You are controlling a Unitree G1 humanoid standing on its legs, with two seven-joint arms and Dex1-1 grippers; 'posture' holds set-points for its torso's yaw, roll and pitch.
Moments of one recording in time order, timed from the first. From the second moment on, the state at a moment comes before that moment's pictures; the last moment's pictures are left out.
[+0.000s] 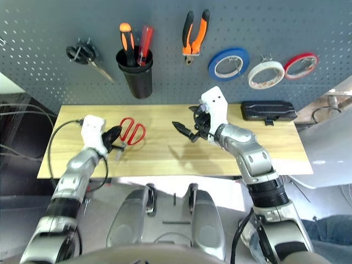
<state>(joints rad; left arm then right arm) -0.09 0.28 0.14 0.20 -0.17 -0.07 -0.43 -0.38 -0.35 0.11 -0.13 0.25 0.52 0.64</state>
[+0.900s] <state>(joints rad) -0.39 0.33 0.25 0.21 -0.09 -0.50 -0.25 -0.45 -0.32 0.10 -0.12 0.25 0.47 0.63</state>
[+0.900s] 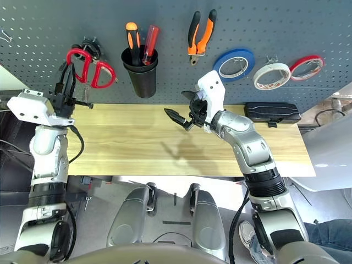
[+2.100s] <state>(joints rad) -0.33 0.32 0.16 0.56 -0.03 -0.15 -0.15 -0.37 -0.32 -0.18 0.35 0.18 0.40 0.26</state>
